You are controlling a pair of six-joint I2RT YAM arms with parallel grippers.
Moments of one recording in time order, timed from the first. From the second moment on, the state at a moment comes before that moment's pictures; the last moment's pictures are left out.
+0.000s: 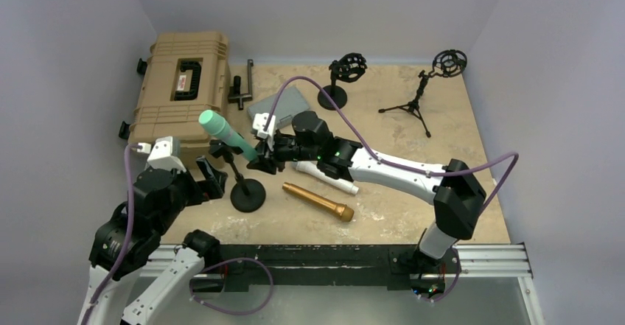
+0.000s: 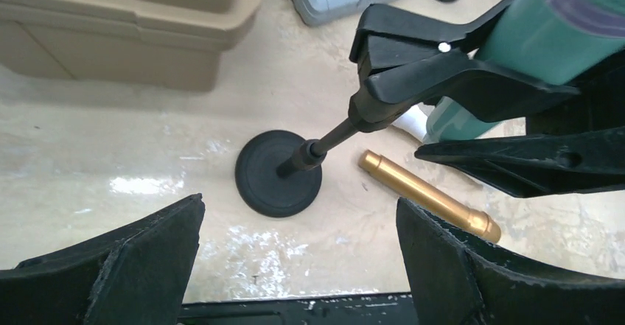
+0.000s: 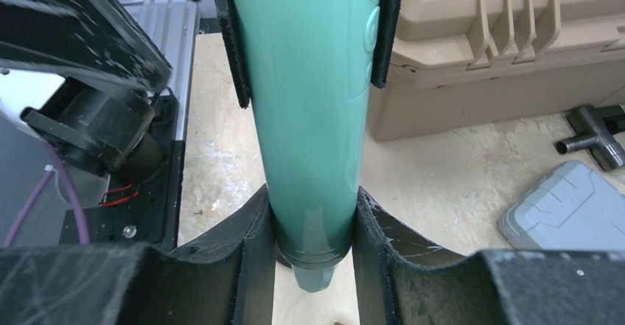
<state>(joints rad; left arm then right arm) -0.44 0.43 1.05 -1.11 -0.28 -0.51 1.02 1.67 1.30 0.13 -0.42 -0.11</state>
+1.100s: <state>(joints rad) -0.44 0.29 1.07 -1.09 -0.31 -0.70 1.14 1.61 1.51 -0.05 0.08 0.13</state>
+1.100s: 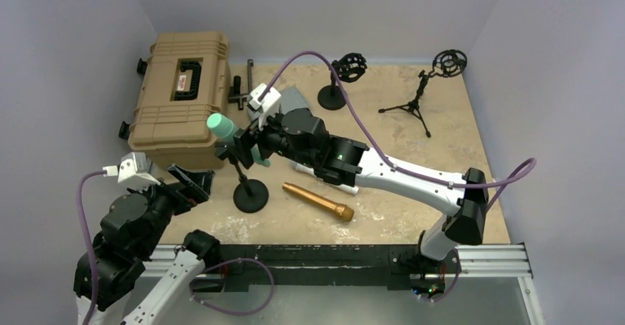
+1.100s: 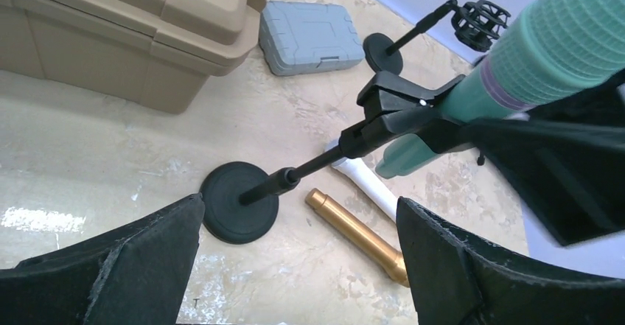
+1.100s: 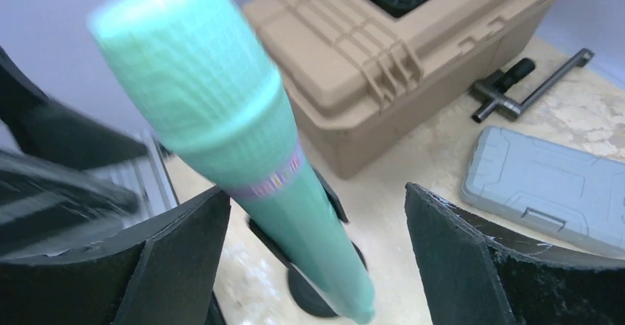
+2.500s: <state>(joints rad) -0.44 0.28 0.88 -0.97 -0.28 -0.56 1.33 1.72 1.65 0.00 0.58 -0.25</state>
